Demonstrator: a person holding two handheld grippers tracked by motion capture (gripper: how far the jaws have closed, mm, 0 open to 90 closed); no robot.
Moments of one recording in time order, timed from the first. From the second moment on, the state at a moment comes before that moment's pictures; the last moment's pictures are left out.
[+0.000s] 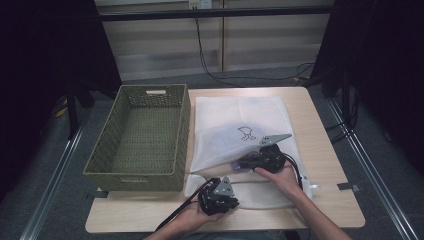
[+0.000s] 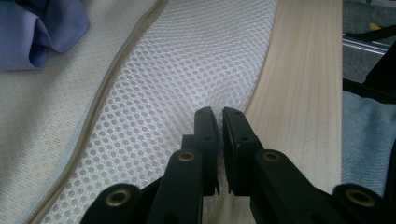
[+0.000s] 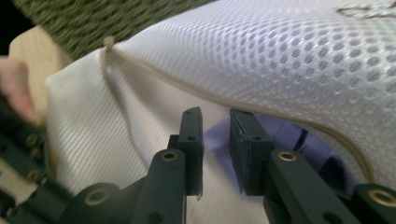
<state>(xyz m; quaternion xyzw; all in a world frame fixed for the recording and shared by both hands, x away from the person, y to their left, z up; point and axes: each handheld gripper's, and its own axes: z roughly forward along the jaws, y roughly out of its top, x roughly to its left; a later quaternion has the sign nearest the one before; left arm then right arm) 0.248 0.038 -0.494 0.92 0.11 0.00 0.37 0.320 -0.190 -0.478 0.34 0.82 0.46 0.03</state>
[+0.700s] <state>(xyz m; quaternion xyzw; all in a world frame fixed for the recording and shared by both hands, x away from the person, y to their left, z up) 0.248 0.038 -0.492 0.93 0.11 0.00 0.35 0.343 -0.179 -0.505 0.38 0.84 0.39 0.06</state>
